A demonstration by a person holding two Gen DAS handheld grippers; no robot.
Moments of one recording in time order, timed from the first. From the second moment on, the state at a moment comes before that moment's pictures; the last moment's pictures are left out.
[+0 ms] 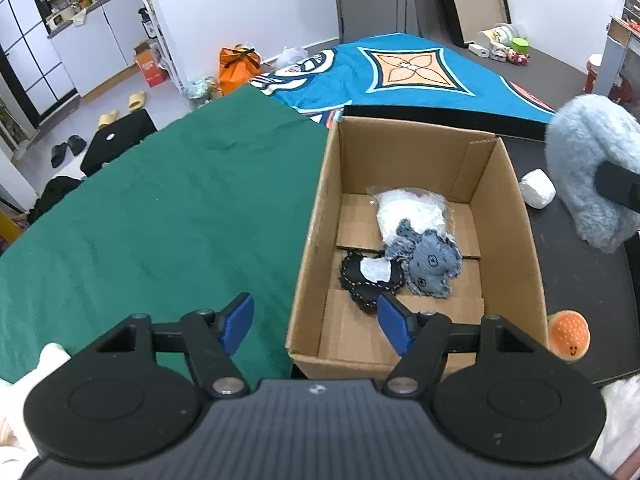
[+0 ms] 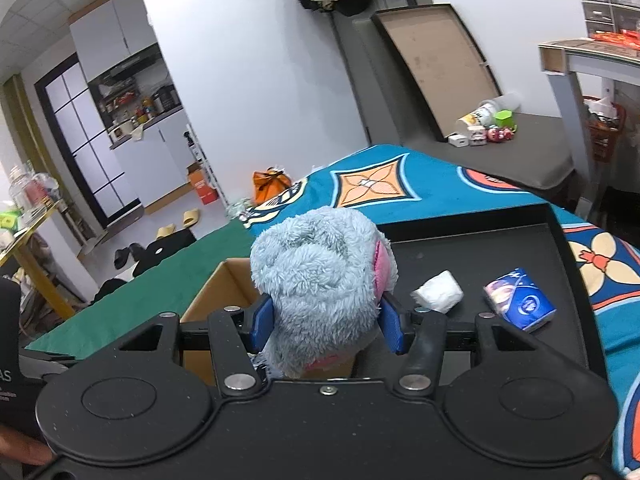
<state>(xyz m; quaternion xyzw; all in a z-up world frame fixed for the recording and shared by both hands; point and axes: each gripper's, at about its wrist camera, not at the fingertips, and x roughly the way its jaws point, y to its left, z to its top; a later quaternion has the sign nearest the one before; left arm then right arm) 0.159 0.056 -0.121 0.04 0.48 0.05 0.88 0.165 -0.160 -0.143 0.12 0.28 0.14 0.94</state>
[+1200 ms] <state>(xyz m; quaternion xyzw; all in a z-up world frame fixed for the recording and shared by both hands) 0.152 0.094 -0.137 -0.03 0.47 0.02 0.88 0.165 -0.107 -0.151 0.16 0.36 0.21 0.89</state>
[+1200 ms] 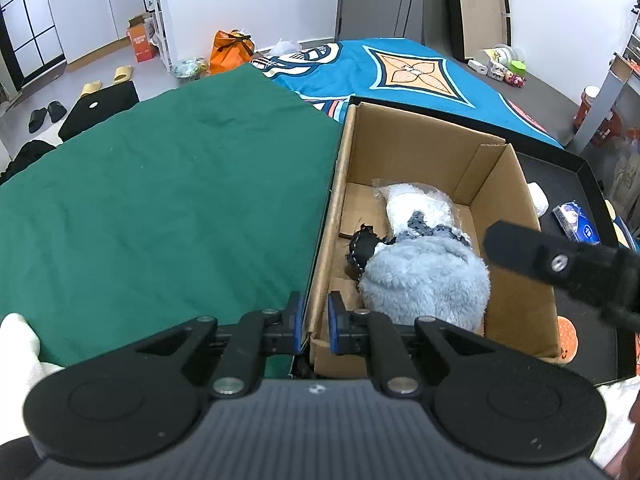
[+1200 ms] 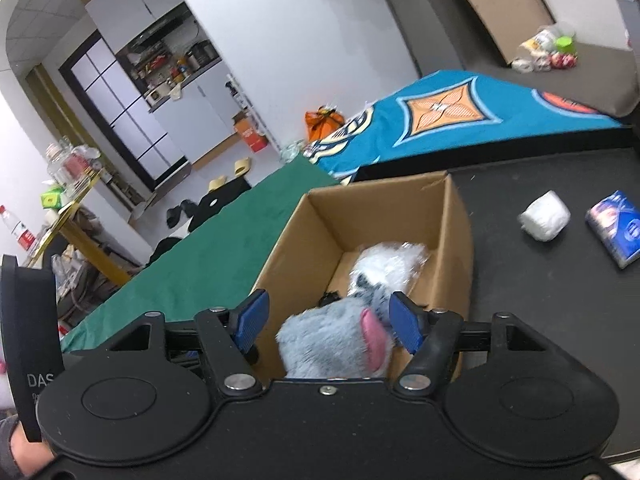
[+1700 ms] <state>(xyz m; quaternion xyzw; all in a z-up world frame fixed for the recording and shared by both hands) 0.155 0.078 -0.127 0.00 0.49 0.04 0.87 0.168 -0.149 -0.144 0.17 0.32 0.16 0.92</state>
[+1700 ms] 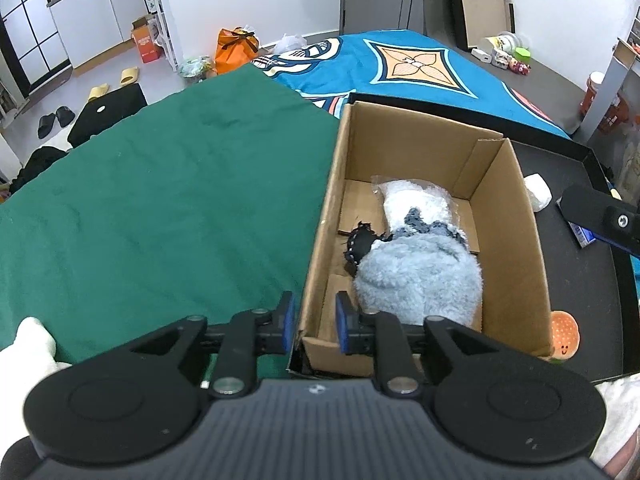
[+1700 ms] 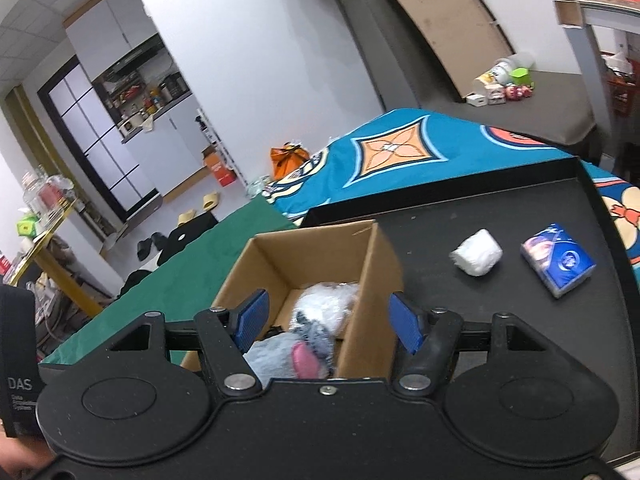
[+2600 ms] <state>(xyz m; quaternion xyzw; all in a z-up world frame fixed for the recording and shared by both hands) 0.184 0.051 -0.125 0.06 0.49 0.10 0.87 0.202 -0.250 -0.204 0.13 0.34 0.03 0.93</state>
